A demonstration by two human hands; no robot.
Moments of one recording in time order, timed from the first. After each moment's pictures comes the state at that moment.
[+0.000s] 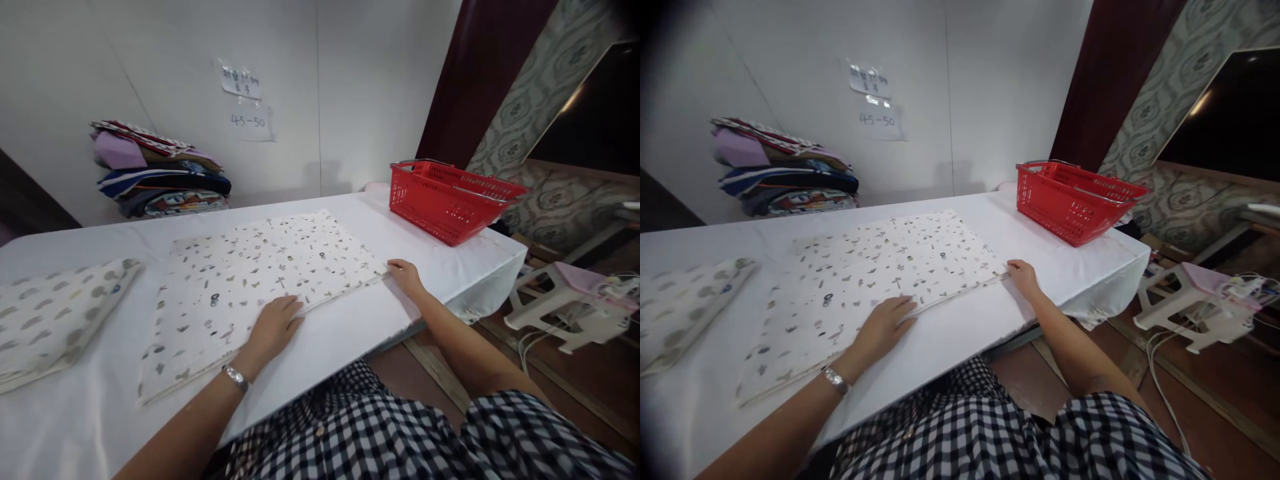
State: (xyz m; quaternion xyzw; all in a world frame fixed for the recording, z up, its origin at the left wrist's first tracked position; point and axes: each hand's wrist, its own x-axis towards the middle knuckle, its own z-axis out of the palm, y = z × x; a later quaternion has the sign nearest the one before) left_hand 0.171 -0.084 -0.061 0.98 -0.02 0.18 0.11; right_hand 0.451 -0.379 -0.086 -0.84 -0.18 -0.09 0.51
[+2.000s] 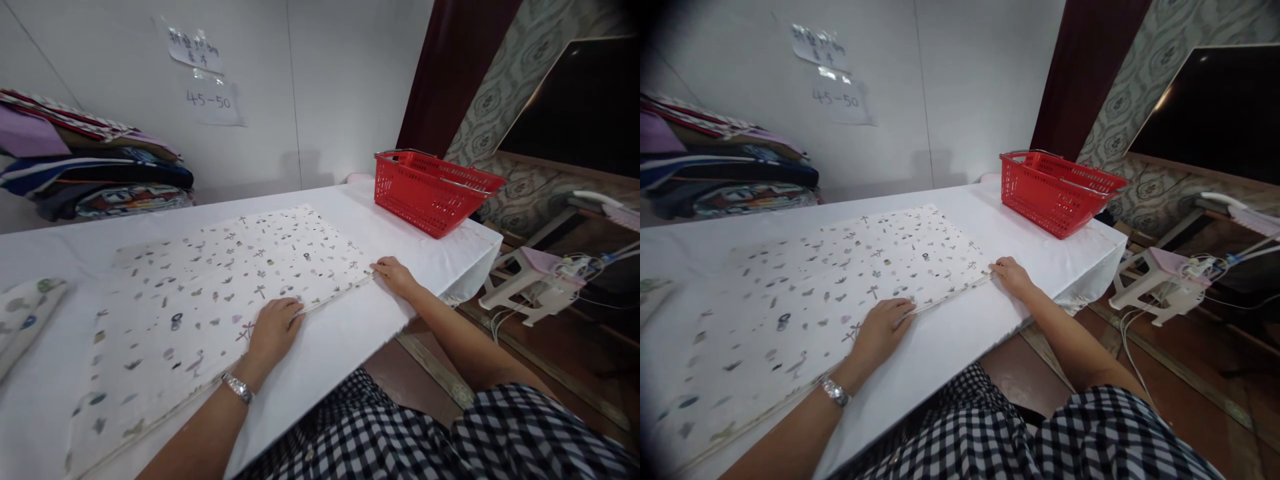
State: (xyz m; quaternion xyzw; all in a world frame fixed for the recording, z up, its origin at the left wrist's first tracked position) left_hand 0.211 -0.102 -0.061 0.96 0.01 0.17 0.21; right_hand 0.444 -0.395 -0.066 -0.90 -0.42 -0.10 0.12
